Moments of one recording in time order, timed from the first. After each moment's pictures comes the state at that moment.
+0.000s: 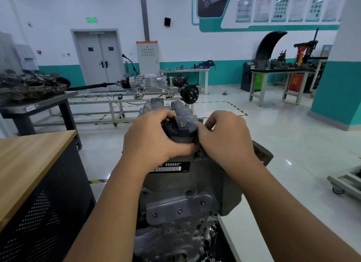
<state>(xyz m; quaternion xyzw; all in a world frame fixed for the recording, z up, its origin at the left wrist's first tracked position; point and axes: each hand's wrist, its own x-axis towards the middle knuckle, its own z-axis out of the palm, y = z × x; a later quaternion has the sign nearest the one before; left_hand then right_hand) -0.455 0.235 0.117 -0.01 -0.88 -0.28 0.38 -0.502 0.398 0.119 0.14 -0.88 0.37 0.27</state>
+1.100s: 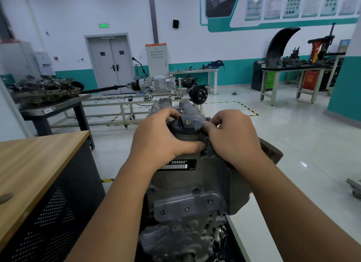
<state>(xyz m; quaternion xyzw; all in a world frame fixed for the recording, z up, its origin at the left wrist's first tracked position) -0.451 0.235 0.116 0.03 -0.89 -0.28 0.35 -0.504 0.403 0.120 0.16 -0.88 0.38 0.22</state>
